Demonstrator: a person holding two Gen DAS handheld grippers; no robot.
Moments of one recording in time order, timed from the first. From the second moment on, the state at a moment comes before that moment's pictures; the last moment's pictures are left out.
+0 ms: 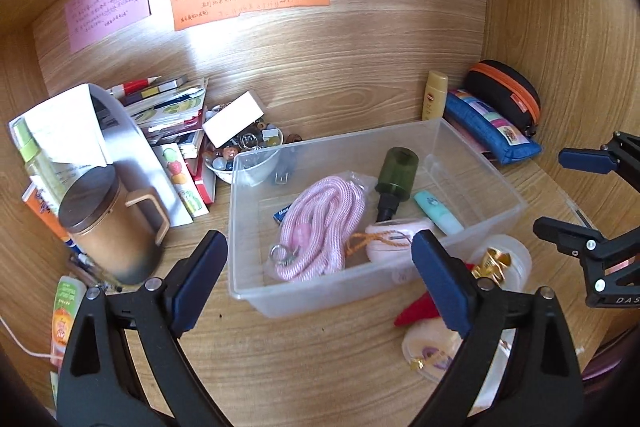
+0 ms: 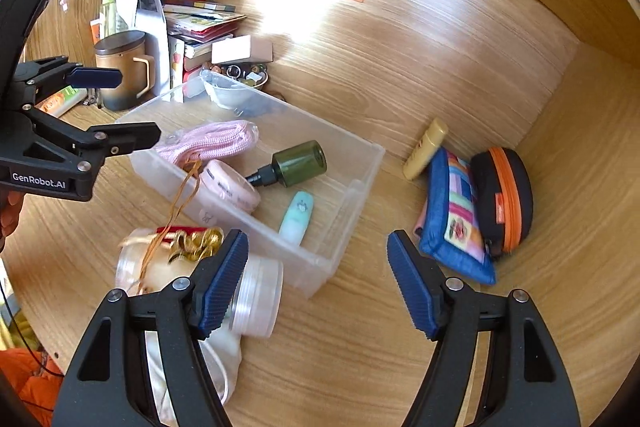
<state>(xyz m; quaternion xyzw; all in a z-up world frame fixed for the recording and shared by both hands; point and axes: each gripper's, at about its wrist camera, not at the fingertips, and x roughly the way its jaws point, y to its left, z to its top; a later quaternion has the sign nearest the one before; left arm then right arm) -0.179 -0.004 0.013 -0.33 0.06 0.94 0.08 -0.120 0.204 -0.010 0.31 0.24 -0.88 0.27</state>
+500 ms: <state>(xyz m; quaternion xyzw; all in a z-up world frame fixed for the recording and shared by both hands) -0.131 -0.001 -0.006 -0.34 0.06 0.94 0.07 -0.075 0.228 -0.031 0.33 0.19 -0.88 0.29</state>
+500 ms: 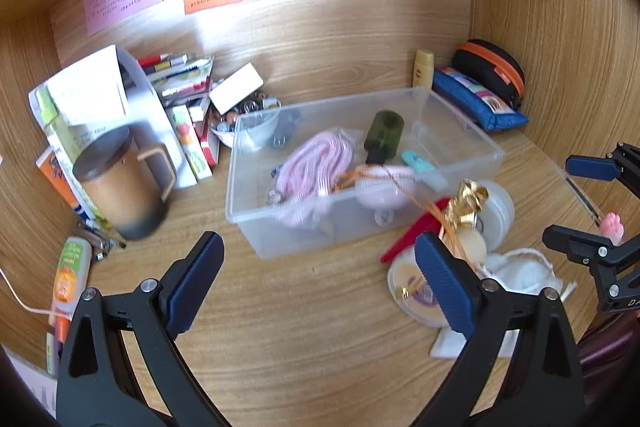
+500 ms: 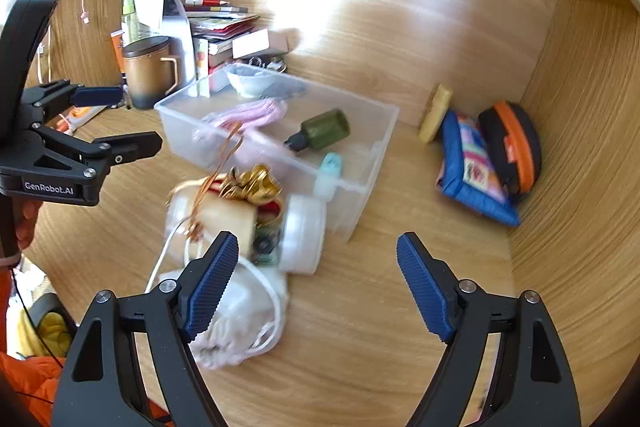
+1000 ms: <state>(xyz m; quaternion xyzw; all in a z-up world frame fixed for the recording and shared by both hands) -0.102 -0.009 -0.042 -0.38 0.04 0.92 0.07 -0.038 0.221 -0.059 0.36 0.15 -0.86 0.33</state>
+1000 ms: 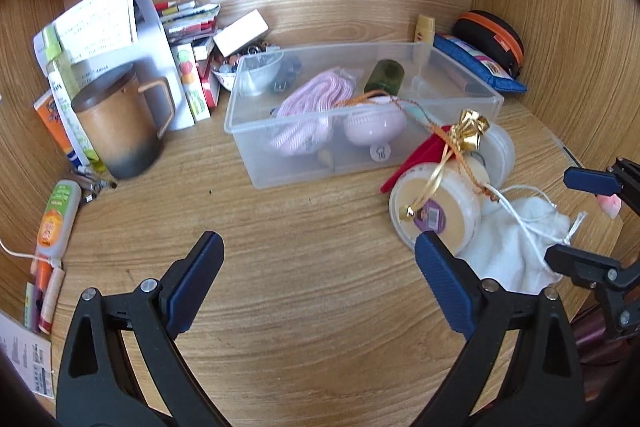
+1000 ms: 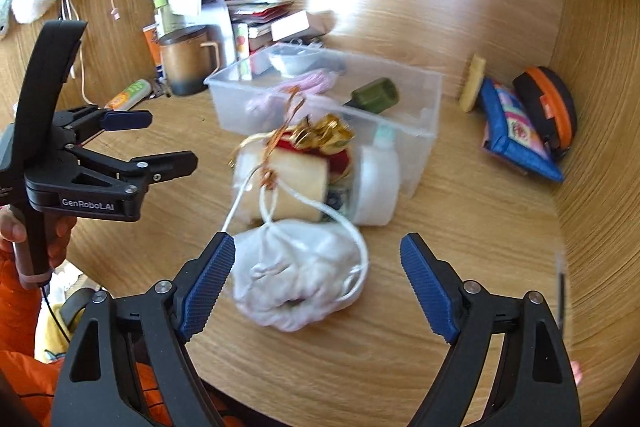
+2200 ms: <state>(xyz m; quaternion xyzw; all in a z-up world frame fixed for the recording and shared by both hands) -0.135 0.038 -0.069 -0.44 0.01 0.88 0.17 -0.051 0.228 -0.100 0.39 0.10 -0.85 0.34</state>
